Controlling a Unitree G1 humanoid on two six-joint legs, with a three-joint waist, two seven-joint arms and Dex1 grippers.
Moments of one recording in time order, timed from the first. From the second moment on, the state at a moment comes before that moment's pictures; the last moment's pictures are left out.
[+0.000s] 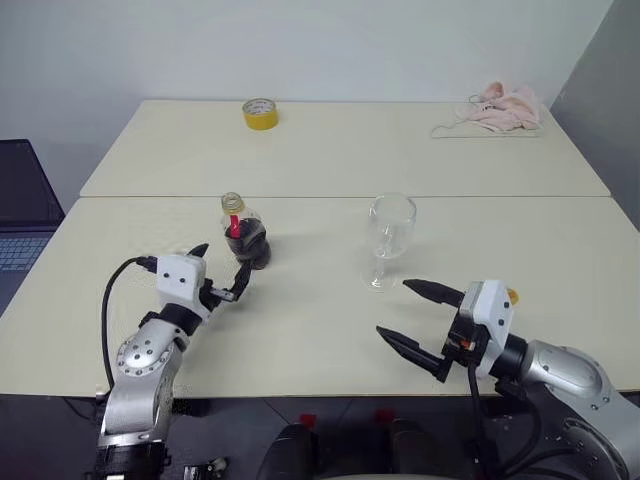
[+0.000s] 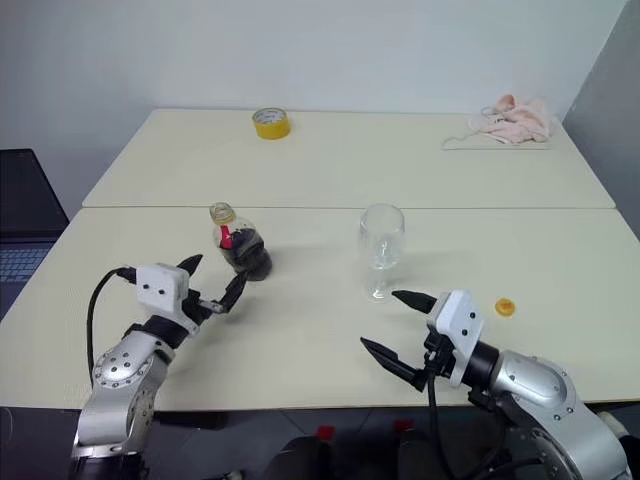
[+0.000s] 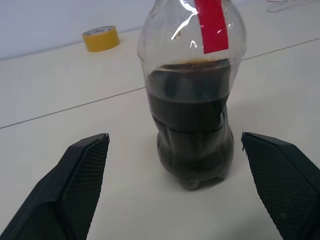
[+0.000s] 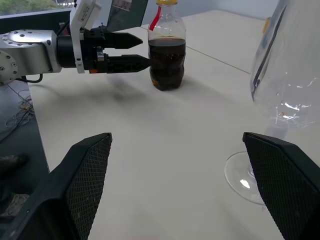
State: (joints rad) left arm -0.05 0.41 0.19 -0.11 -0.22 0.11 -0.42; right arm 0.16 -0.59 0.02 -0.81 0.50 0.50 0.61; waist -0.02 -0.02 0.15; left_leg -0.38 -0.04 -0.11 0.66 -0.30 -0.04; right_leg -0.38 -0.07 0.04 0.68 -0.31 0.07
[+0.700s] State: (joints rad) left arm -0.19 0.41 0.14 0.06 -0.20 0.13 -0.44; right arm 0.07 -0.59 0.02 -0.82 0.49 0.51 0.55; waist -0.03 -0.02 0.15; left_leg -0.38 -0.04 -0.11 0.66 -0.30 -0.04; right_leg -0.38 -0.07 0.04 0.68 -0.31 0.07
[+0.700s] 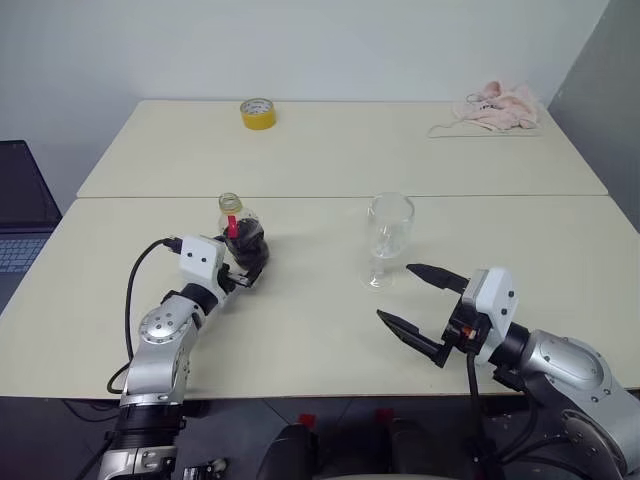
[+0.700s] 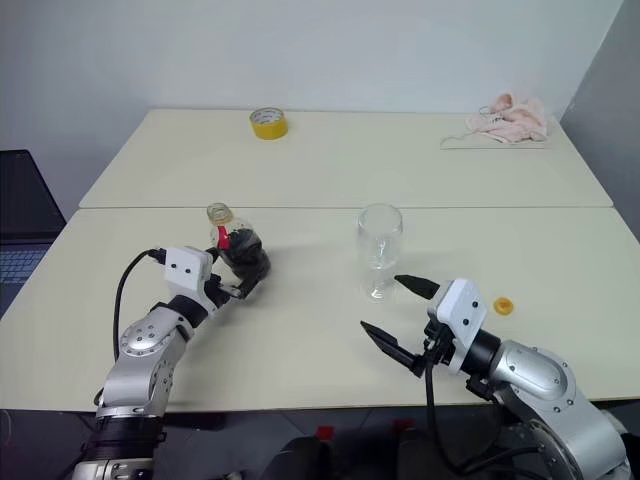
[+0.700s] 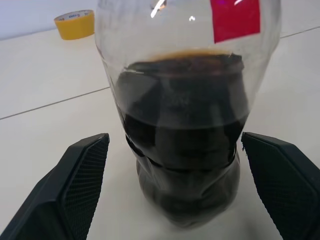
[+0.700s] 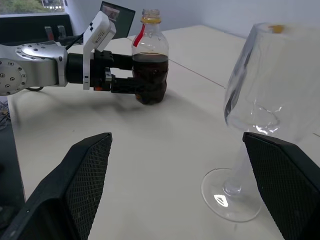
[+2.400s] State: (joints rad) left arm -0.44 0.41 0.08 0.05 -0.23 0.39 -0.47; right arm 0.09 -0.61 -0.14 -0.85 0.60 0.55 0.54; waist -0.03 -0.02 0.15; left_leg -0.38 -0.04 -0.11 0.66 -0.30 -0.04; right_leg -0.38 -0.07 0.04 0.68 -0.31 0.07
